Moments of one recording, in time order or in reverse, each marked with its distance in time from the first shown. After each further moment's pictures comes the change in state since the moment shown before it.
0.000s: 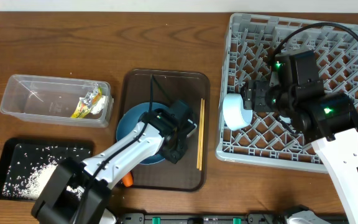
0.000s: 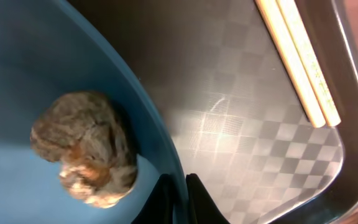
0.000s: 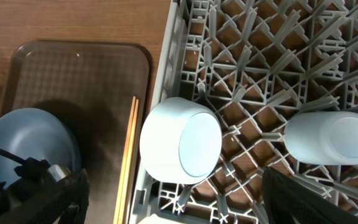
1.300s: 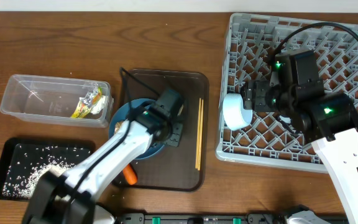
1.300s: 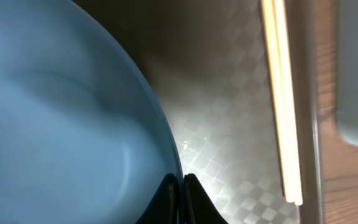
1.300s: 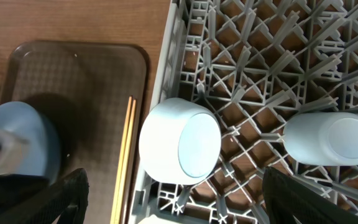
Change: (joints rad) left arm 0.072 -0.057 0.038 0.060 -0.065 -0.306; right arm 0.000 0.000 0.000 0.002 0.003 -0.003
